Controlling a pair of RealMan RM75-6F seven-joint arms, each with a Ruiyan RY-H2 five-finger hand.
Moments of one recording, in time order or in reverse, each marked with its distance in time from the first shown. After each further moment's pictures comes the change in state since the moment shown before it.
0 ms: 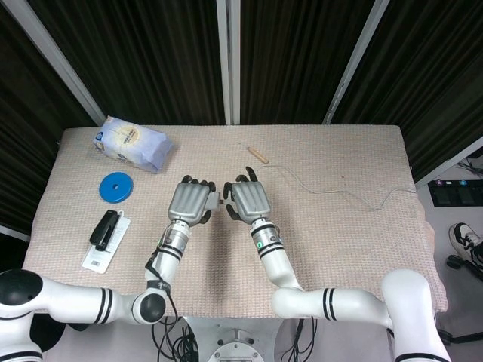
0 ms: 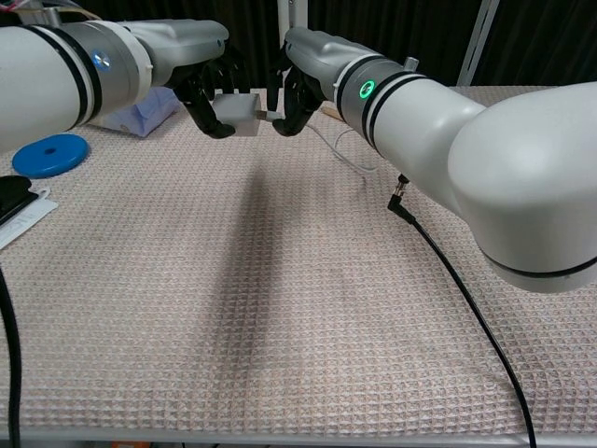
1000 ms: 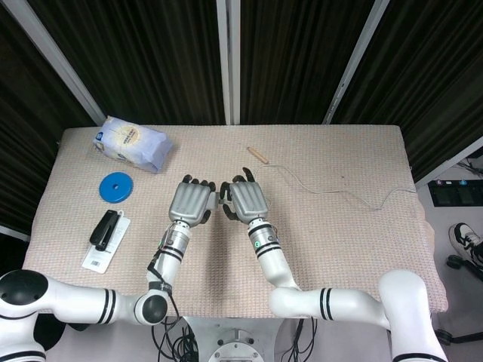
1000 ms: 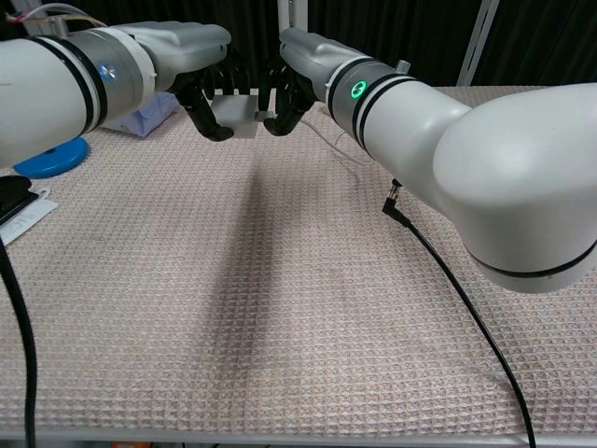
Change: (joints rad) left arm 0.000 -0.027 0.019 0.030 0.032 0.025 0.021; right arm 0.005 -0.019 0.018 0.022 0.008 -0.015 0.042
